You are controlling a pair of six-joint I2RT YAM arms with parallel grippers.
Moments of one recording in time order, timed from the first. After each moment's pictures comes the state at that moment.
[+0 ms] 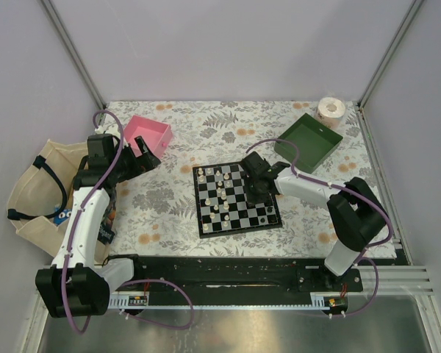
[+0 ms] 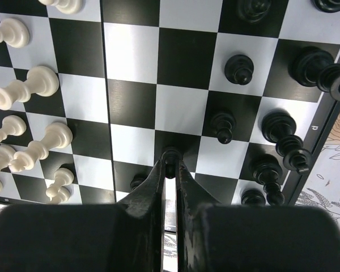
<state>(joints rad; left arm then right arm) 0.06 1.08 0.99 -0.60 0.28 -0.39 0.72 1.69 1.08 -0.54 0.05 0.51</state>
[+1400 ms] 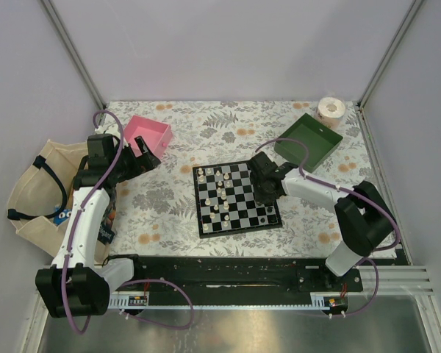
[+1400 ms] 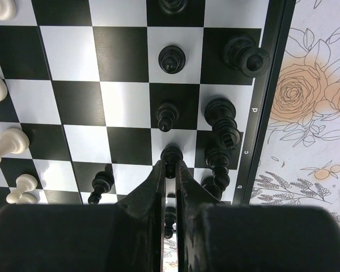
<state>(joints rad) 0.06 1.08 0.99 -0.60 0.28 -0.39 0.67 1.63 1.04 -0.57 0.13 0.51</state>
